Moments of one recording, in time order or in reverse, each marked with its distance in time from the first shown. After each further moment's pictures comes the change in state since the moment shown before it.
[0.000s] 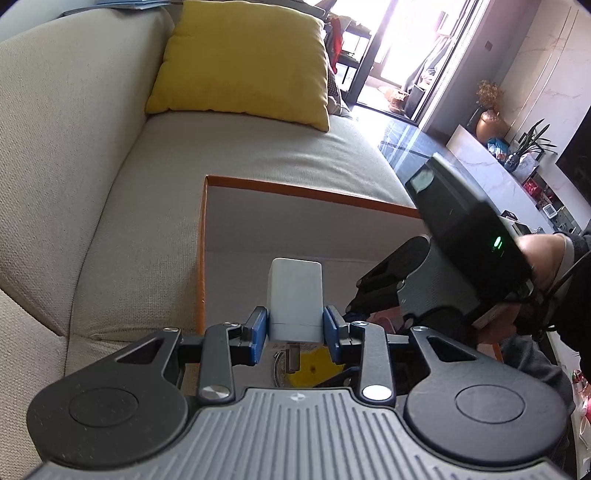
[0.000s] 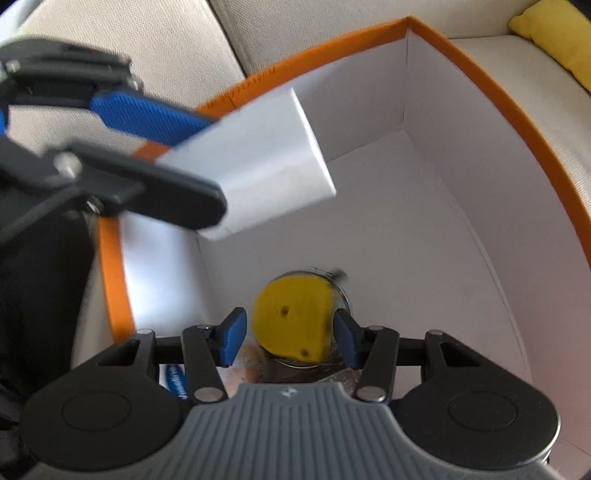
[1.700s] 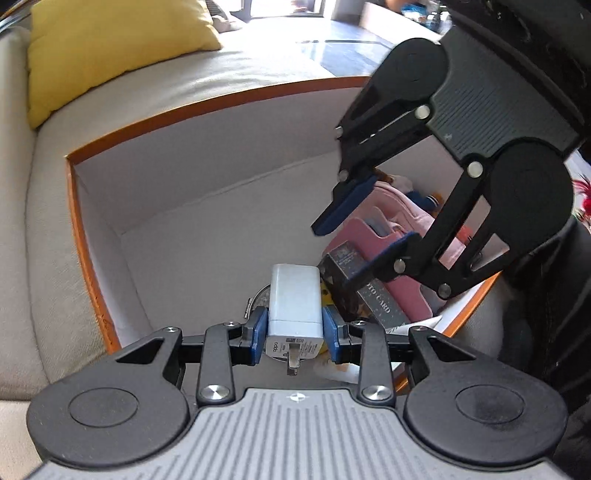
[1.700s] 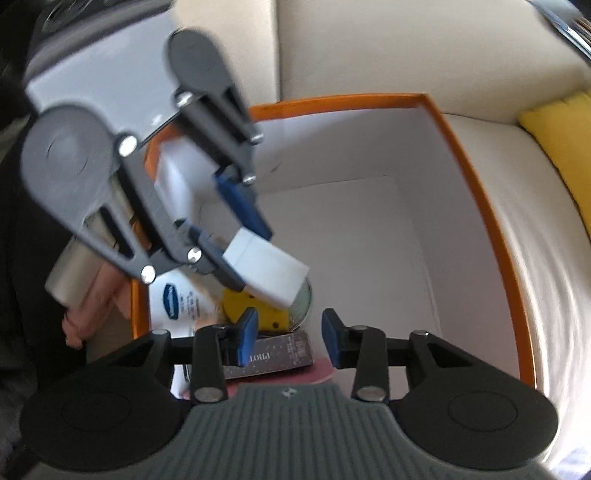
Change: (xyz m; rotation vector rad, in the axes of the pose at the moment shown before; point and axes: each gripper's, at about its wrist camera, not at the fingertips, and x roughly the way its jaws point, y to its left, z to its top) left arm 0.070 -0.032 -0.007 0.433 0.283 -0.102; right arm -0.039 0.031 -0.022 -0.335 -0.058 -0.135
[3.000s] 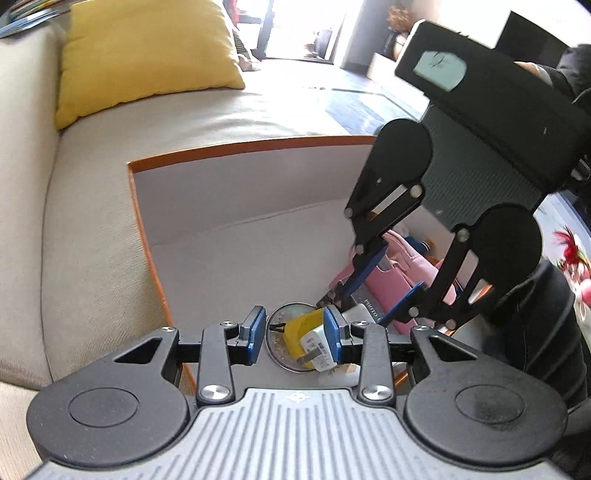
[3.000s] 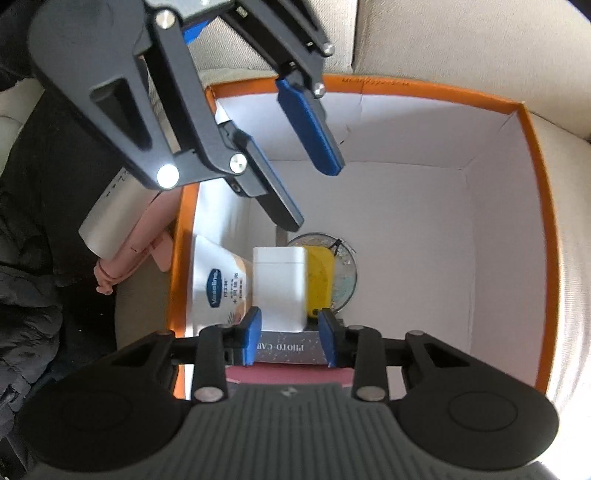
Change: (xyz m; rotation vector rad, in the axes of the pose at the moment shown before) left arm -0.016 0.010 -0.003 -0.123 -0.163 -0.035; right arm 0.002 -0.003 0.030 -0.137 0.206 0.135
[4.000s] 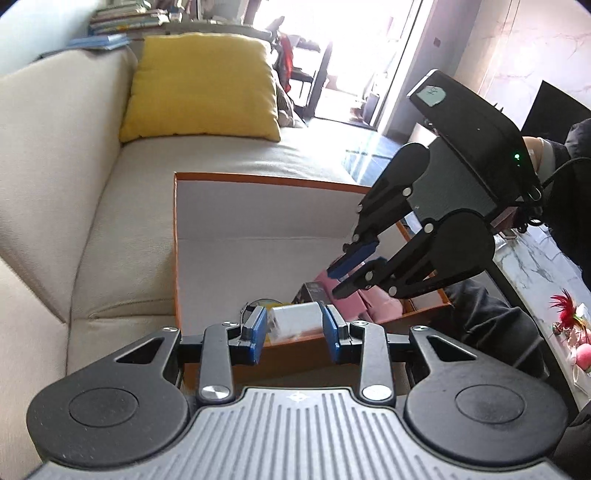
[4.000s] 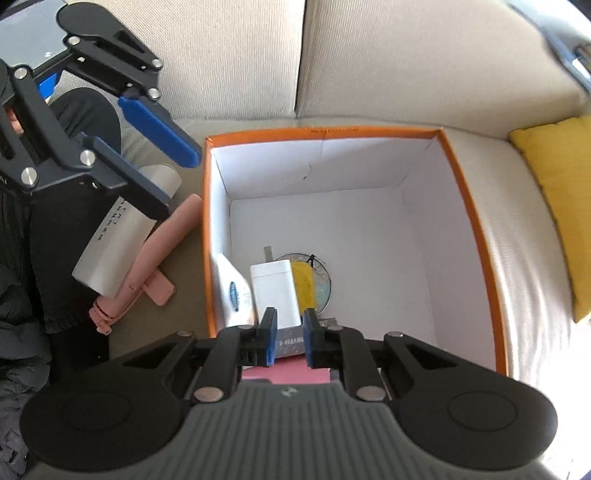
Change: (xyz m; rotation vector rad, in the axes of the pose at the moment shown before) left arm -0.096 -0.044 -0.056 -0.157 -0.220 0.114; right arm -0.039 0.050 -0.018 0.140 -0.153 -0.249
